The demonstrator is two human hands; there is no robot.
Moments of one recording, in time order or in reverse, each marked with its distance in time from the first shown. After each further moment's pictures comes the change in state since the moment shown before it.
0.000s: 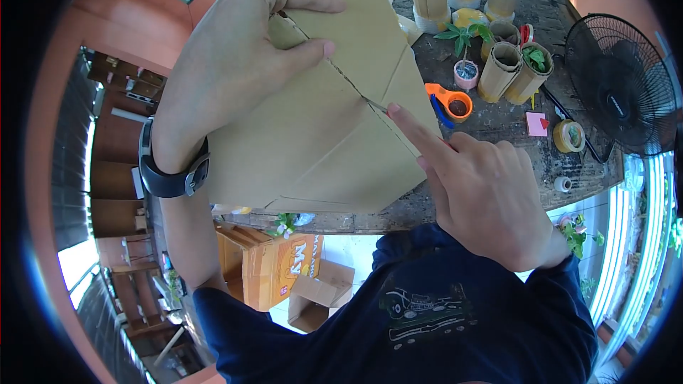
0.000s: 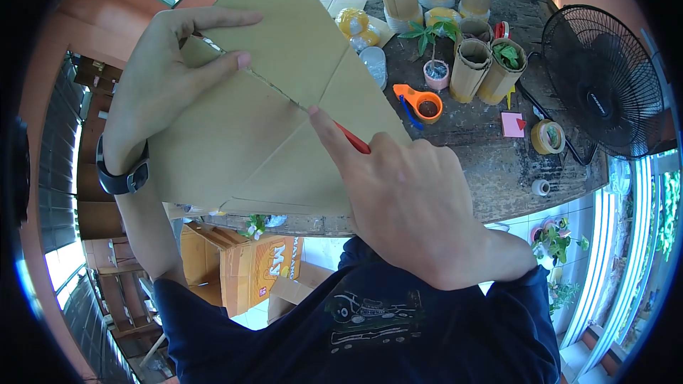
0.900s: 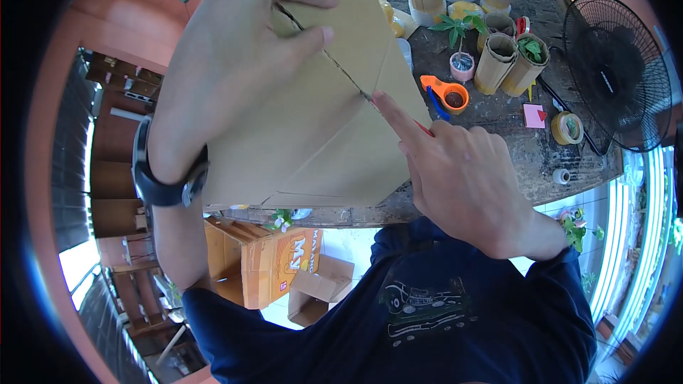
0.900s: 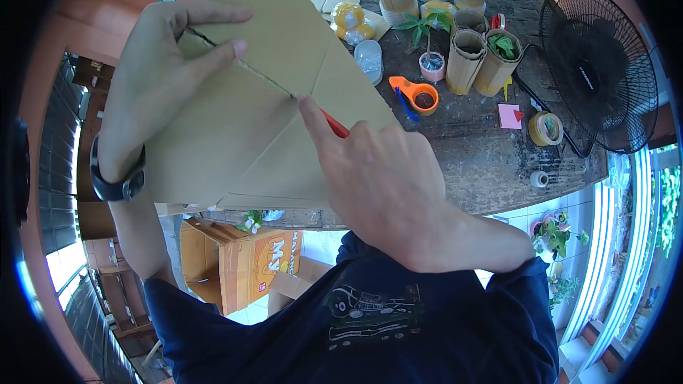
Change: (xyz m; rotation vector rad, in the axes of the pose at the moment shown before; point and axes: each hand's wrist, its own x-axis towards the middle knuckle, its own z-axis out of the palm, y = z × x) left_hand -0.004 0.022 -0.001 0.072 0.029 -0.042; right_hand 0.002 -0.005 0.019 -0.049 0.046 0.002
